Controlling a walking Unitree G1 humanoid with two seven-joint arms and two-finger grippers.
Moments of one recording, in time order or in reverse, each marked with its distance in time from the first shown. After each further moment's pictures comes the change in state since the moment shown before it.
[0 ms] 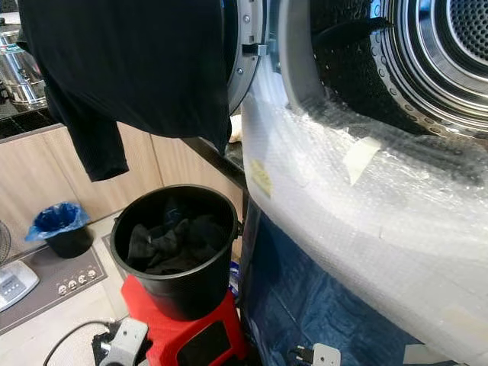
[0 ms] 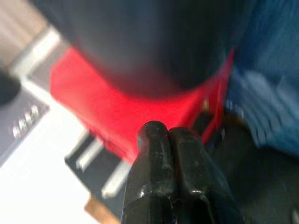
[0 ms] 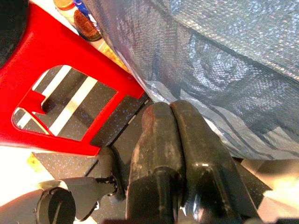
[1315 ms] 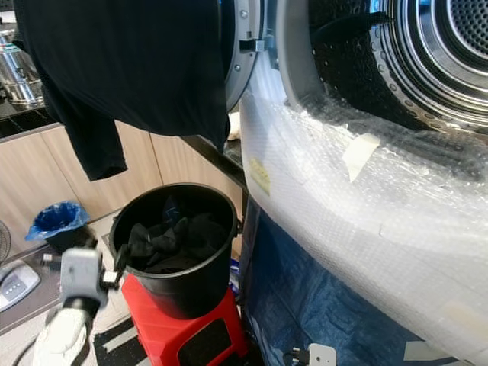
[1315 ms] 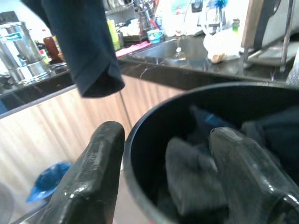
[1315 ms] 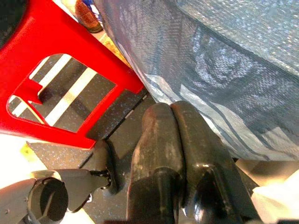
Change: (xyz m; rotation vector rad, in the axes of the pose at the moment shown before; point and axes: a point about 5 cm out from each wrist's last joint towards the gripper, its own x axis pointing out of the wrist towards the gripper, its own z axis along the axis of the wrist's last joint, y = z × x) left arm -0.033 0.064 0.136 -0.094 -0.548 0.311; right arm 0.000 0.000 0.000 -0.062 0.009 0.015
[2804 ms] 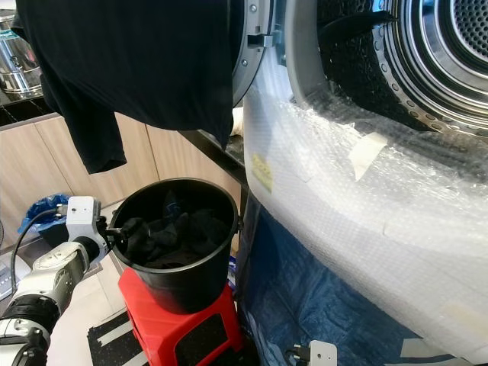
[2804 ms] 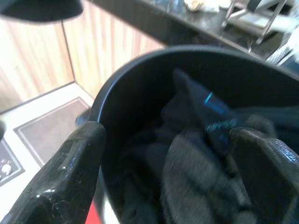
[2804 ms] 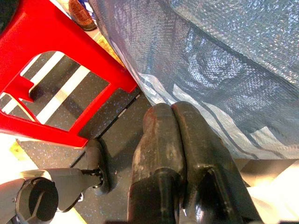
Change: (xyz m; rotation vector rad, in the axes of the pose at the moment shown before) left arm 0.091 0.028 0.000 -0.233 0.297 -0.207; right arm 0.001 -0.002 0.005 -0.002 -0.007 -0.010
